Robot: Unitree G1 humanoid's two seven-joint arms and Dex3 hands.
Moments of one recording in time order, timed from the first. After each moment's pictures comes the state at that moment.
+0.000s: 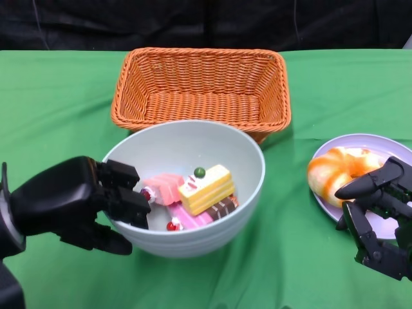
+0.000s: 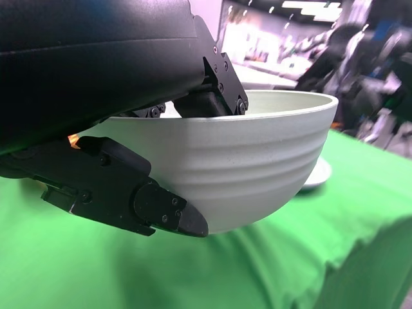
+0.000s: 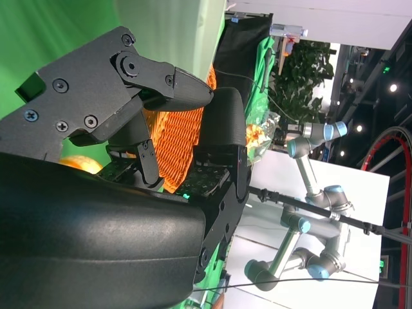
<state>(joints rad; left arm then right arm) -0.59 0.65 -0.43 0.84 0.45 -1.45 0.10 0.27 -0.03 -0.02 -0.41 0.06 -0.21 0.09</state>
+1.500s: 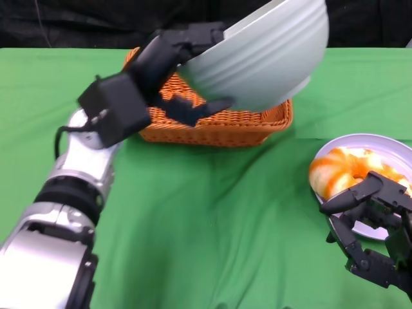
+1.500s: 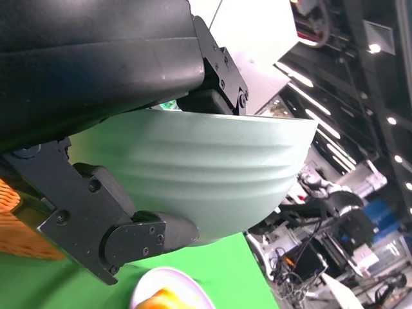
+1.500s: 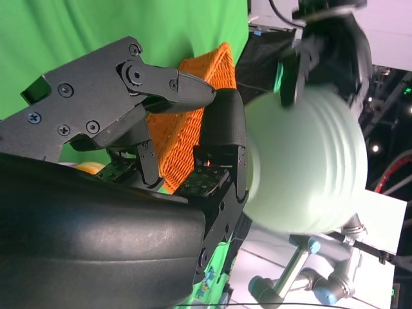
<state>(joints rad) -0.99 0.07 -0.10 1.17 0.01 -0.90 -0.36 0.27 -0.03 0.00 -0.33 -0.02 -0.28 0.10</state>
